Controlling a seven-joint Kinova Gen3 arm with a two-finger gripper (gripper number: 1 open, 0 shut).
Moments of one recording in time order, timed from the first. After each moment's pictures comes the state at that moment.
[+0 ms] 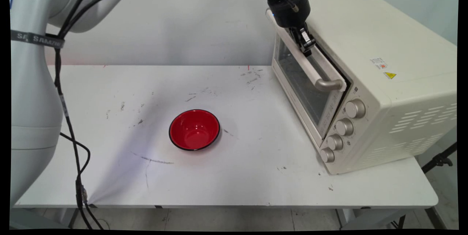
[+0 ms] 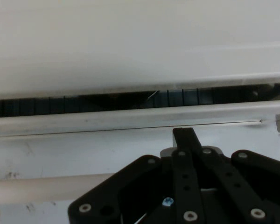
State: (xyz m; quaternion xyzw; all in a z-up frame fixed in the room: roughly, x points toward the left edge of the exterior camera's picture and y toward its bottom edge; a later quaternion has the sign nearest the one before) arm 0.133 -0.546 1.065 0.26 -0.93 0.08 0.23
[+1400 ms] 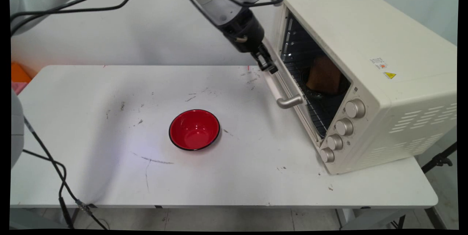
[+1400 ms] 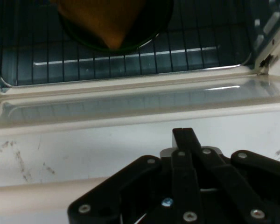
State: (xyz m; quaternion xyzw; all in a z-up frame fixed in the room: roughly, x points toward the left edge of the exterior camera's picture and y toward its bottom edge) arm 0.228 -0.493 1.002 0.24 -0.93 0.11 0.27
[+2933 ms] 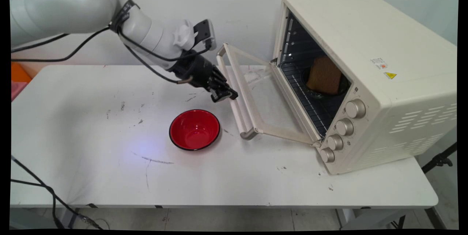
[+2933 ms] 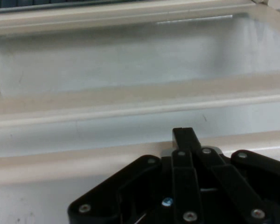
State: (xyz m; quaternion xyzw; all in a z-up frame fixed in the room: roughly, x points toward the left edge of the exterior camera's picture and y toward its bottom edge) arm 0.343 -0.432 0.906 0.24 -0.91 0.11 0.32
